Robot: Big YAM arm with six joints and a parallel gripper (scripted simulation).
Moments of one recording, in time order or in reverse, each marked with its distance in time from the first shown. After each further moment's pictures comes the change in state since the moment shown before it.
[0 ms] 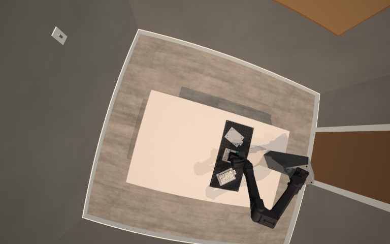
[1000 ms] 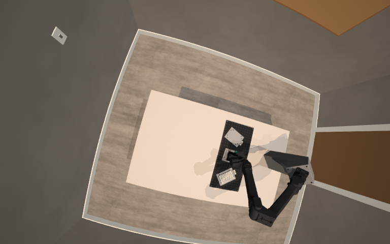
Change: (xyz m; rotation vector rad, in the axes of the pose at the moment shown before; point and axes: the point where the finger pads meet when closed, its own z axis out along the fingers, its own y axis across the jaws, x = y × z) arm -0.007 0.000 0.014 -0.001 -0.014 -0.004
